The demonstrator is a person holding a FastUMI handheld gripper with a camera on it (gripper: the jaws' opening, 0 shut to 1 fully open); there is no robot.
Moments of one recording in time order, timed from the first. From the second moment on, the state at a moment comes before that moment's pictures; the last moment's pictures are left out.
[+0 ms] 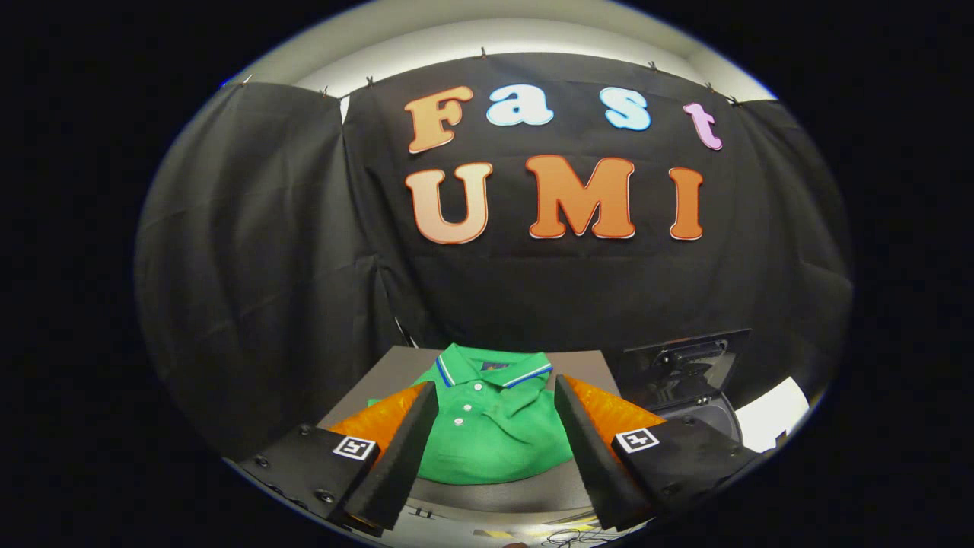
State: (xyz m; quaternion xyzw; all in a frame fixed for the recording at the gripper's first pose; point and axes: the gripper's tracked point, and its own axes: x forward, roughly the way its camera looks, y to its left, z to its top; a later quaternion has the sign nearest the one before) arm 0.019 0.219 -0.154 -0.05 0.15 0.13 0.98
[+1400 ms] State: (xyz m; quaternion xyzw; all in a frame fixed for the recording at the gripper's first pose) arm 0.046 0.253 -0.254 -0.10 0.25 0.17 0.95
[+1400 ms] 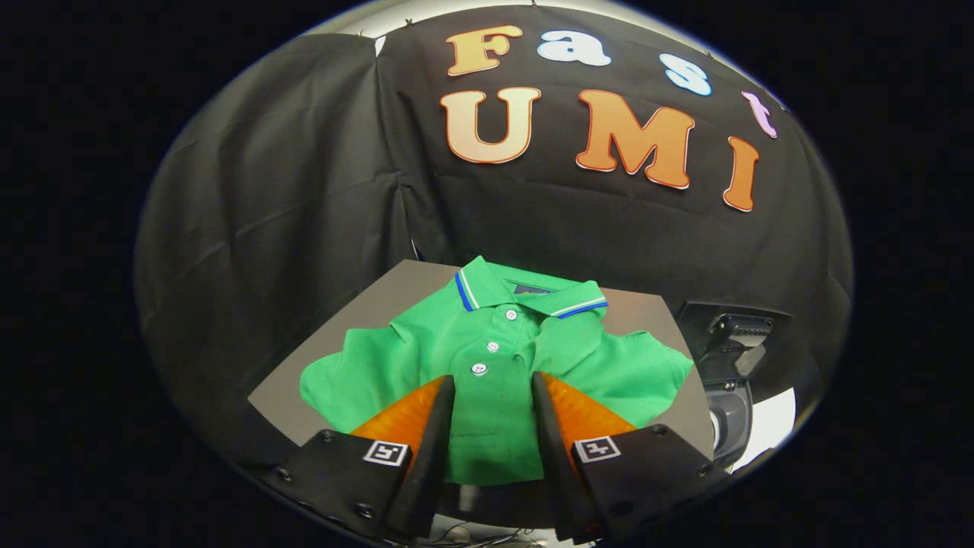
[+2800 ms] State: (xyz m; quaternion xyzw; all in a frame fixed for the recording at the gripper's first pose) arm 0.026 0.139 -0.092 -0.02 0.13 0.13 0.98
